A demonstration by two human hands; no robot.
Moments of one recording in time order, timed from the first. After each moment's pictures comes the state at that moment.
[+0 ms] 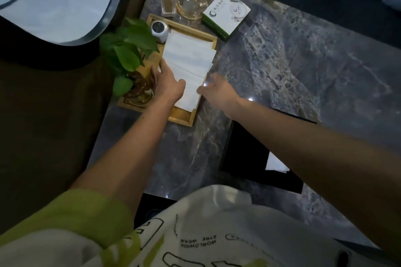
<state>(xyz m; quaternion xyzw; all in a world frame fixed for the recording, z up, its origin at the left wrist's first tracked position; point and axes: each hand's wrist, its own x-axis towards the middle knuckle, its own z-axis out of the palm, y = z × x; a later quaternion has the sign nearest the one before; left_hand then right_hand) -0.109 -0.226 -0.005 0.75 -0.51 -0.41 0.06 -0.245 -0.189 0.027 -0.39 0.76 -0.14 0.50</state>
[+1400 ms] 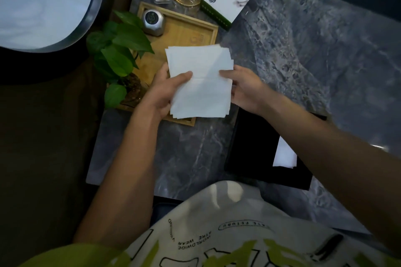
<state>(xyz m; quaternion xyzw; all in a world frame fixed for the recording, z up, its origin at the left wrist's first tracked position) -0.099 -0.217 0.015 0.57 -0.24 -0.73 0.28 -0.298 -0.194 0.022 -0.12 0.59 -0.34 0.72</state>
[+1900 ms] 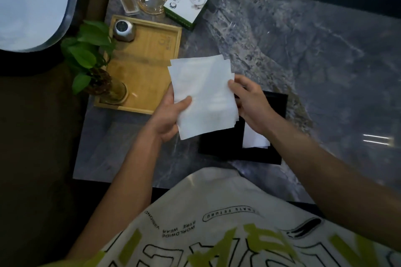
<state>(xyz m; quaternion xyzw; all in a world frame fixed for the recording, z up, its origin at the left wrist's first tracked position) -0.155 -0.114 0.042 0.43 -0.27 -0.81 0.29 -0.355 -0.077 0.074 -0.21 0.63 -0.42 0.61</state>
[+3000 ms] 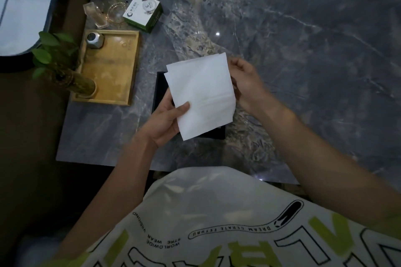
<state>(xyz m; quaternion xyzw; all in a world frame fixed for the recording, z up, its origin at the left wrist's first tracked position) -0.280 0.012 0.086 0.38 -0.33 -0.82 0.25 -0.501 0.020 0.109 -0.20 0.56 -0.53 0.60</state>
